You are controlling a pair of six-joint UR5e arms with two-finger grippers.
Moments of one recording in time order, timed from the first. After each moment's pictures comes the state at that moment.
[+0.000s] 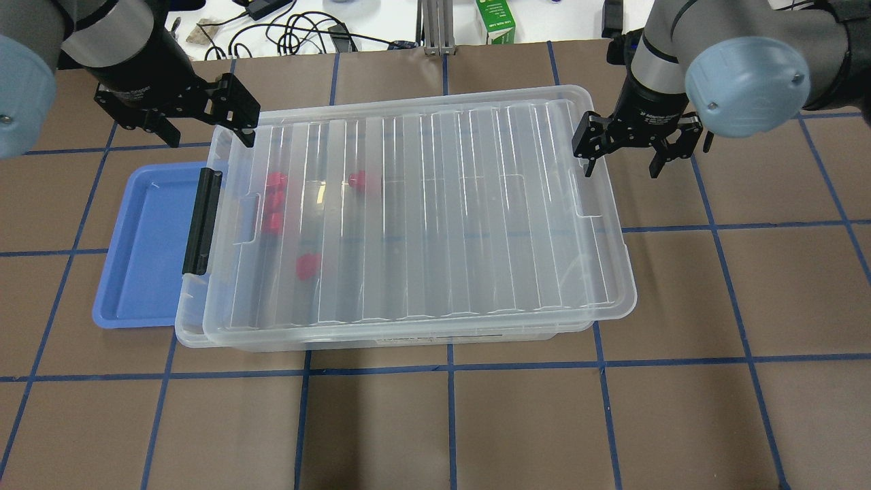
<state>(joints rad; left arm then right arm) -1.52 -1.57 -1.56 -1.48 1.56 0.10 1.54 -1.37 1.62 -1.73 -1.56 0.04</state>
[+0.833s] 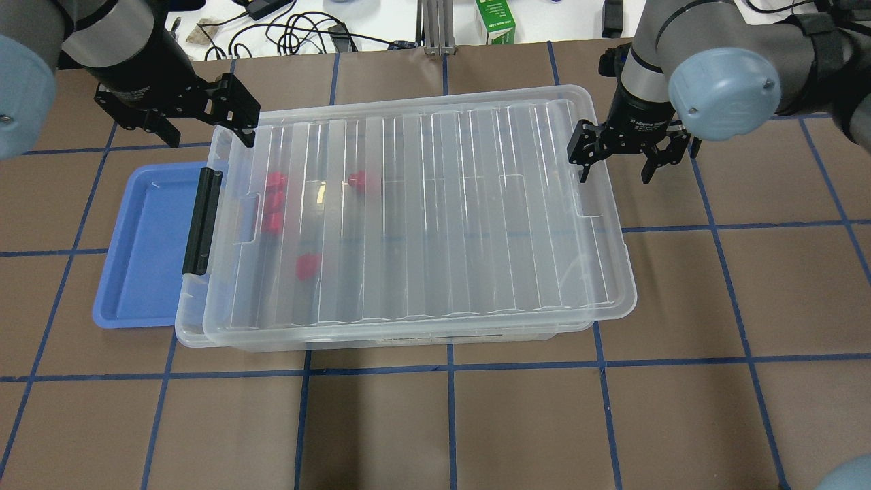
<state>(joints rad) -1.52 -1.57 -1.56 -1.48 1.56 0.10 1.54 -1.32 1.62 -1.76 -1.56 0.03</state>
